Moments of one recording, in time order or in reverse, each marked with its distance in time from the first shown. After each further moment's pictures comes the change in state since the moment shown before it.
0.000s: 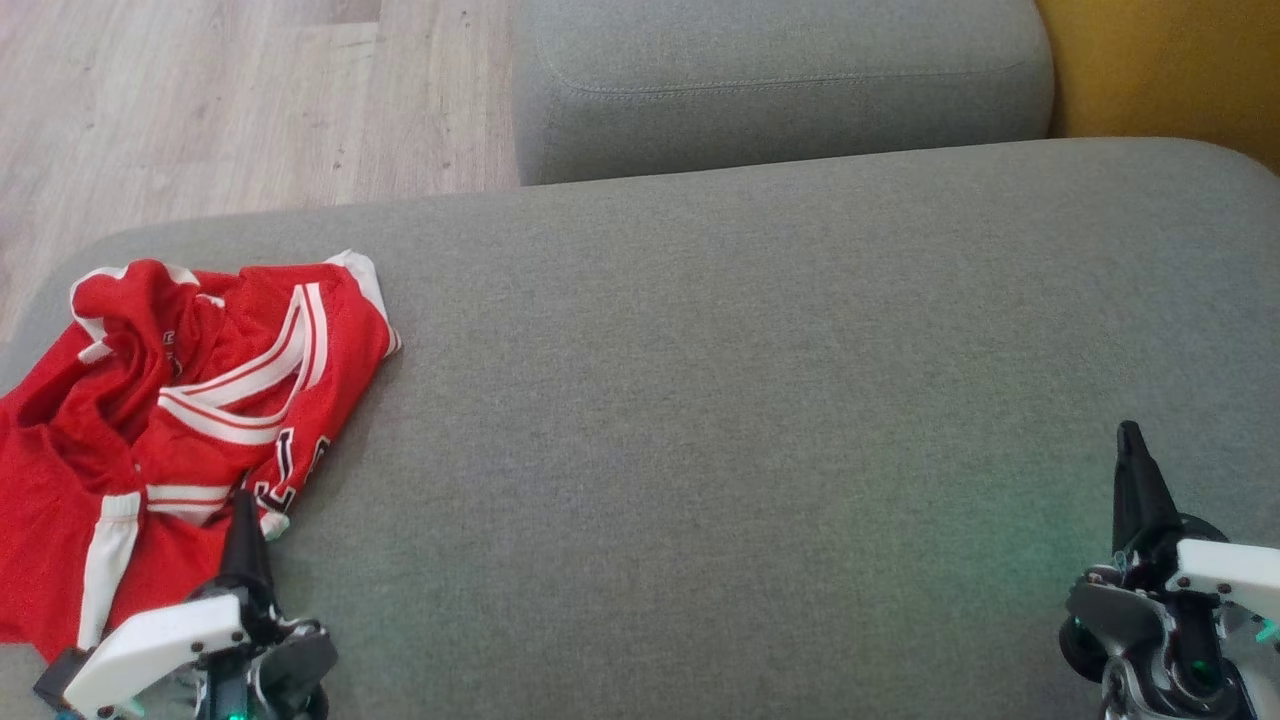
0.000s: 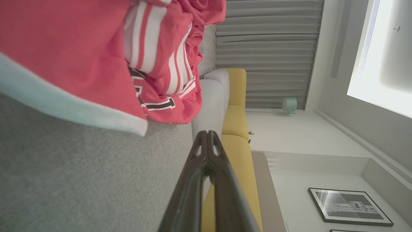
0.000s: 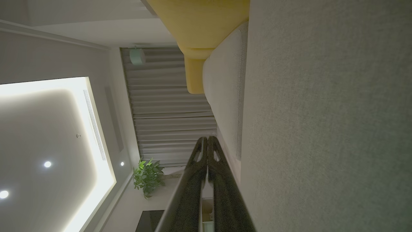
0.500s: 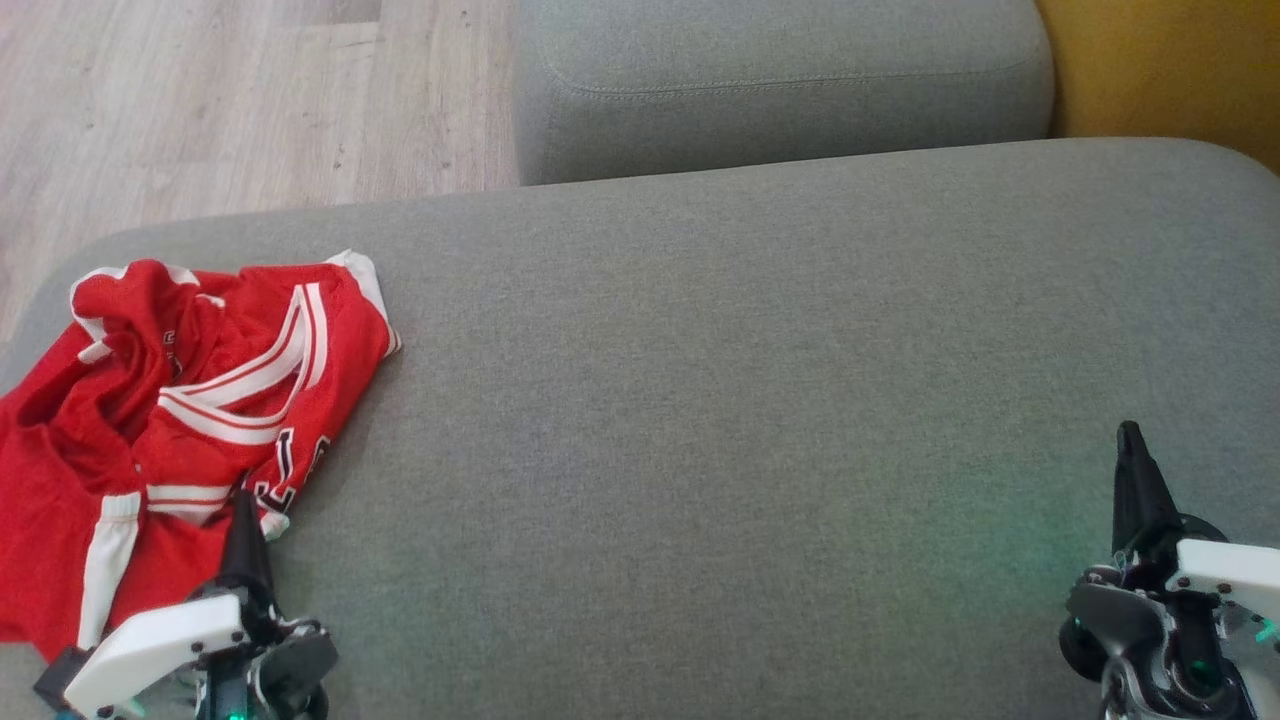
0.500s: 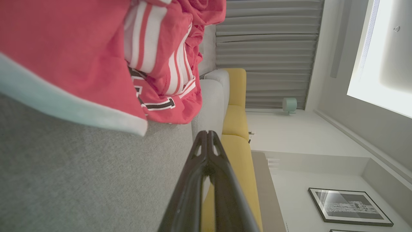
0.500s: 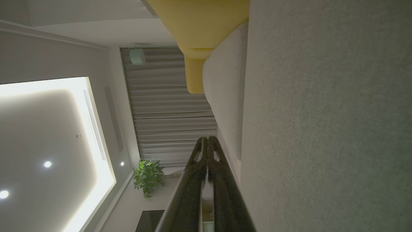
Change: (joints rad) left arm 0.000 0.000 0.000 0.000 0.000 0.000 0.000; right arm 0.000 0.000 0.000 0.000 0.000 0.000 0.000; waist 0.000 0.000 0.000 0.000
